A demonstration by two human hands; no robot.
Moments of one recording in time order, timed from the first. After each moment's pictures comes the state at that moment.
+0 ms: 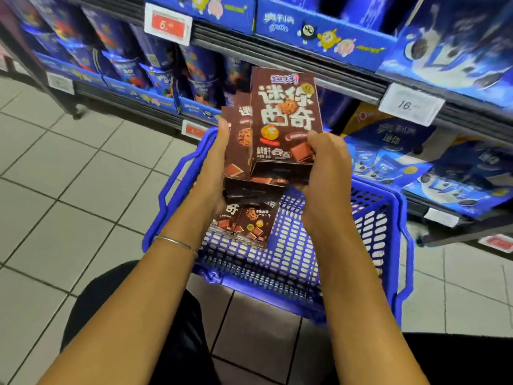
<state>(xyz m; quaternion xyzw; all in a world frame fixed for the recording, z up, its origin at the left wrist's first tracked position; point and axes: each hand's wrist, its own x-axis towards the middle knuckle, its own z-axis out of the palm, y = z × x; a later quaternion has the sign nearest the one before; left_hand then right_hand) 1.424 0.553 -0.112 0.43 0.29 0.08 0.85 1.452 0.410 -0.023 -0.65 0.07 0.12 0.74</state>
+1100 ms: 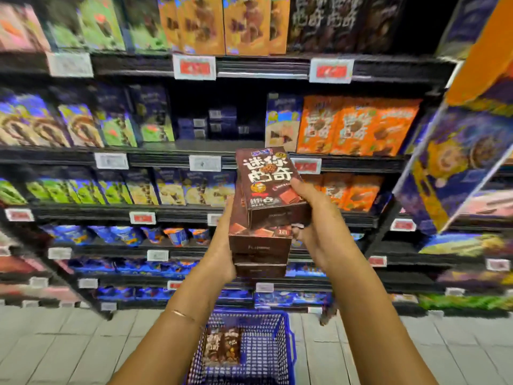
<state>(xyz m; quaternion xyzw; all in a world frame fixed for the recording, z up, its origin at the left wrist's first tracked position) 1.396 0.419 0.660 0.44 0.19 -0.11 0.87 1.403 0.261 0.736 -0.61 0.04 0.11 0.78</state>
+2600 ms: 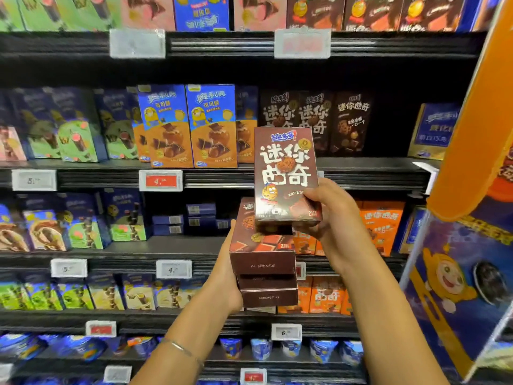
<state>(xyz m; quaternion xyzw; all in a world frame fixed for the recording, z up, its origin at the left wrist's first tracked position) 1.552 0.378 0.767 0.44 0.15 -0.14 0.87 1.551 0.205 0.863 -0.61 -0.14 -0.03 0.78</state>
